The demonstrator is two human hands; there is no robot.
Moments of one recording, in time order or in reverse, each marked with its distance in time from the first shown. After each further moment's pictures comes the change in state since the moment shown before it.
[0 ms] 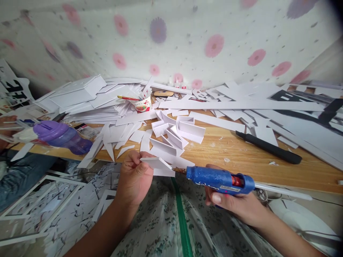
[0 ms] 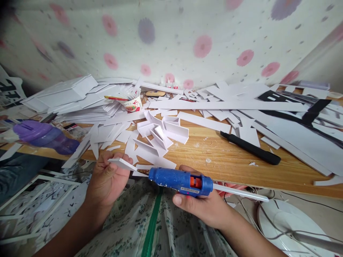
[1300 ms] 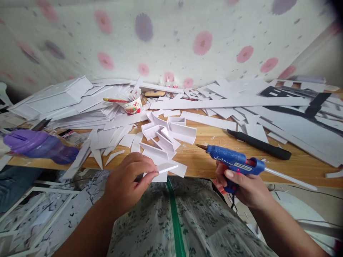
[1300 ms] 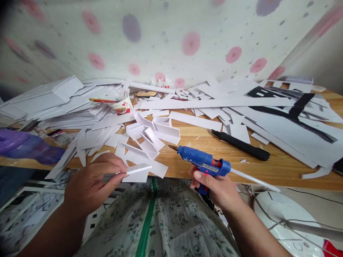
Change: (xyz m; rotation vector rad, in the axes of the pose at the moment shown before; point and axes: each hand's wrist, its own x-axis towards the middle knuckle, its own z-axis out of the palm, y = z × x) left_hand 0.015 0.026 0.015 1.368 -0.587 0.614; right_hand -0.007 0.034 -0.043 0.426 0.371 0.077
